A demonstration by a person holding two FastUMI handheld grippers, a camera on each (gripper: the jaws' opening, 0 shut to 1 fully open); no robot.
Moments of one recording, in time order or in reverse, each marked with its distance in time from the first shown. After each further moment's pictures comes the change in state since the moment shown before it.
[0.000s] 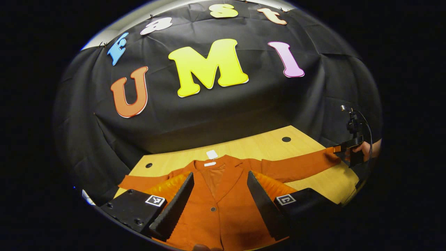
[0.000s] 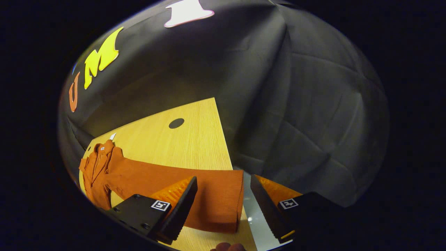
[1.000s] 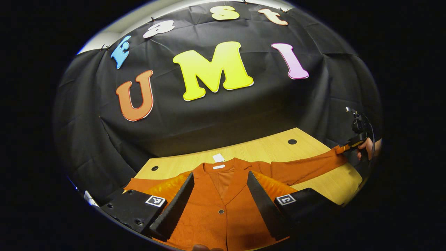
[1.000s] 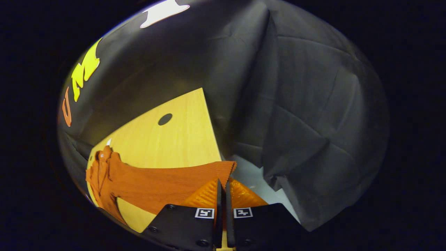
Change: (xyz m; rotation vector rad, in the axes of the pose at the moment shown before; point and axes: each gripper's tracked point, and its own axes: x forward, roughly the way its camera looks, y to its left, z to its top) left arm 0.003 0.012 0.000 -0.023 -0.013 0.040; right arm -0.014 0.005 0.005 0.132 0.068 -0.003
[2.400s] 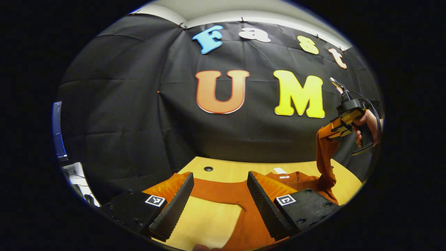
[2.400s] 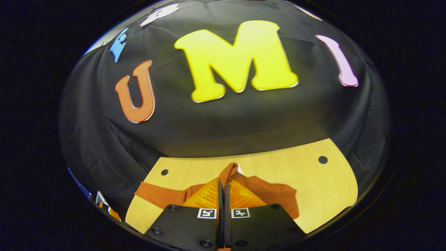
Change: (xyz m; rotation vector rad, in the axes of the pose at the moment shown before) left arm -0.049 0.360 -0.101 -0.329 -0.156 0.204; right arm -0.138 0.630 -0.029 -0.305 -0.150 0.304
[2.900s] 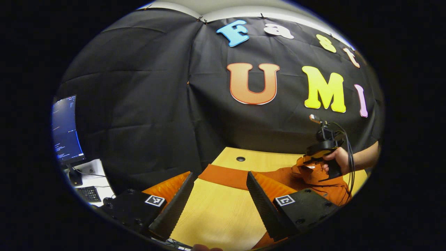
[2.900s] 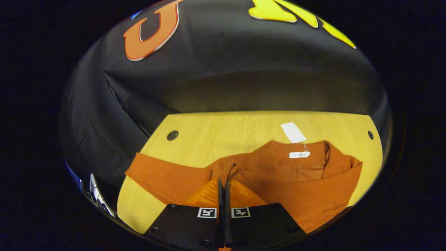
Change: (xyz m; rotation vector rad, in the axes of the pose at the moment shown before) left arm -0.025 0.103 -0.022 0.005 0.087 0.129; right arm 0.169 0.098 -0.187 -0.048 0.326 0.019
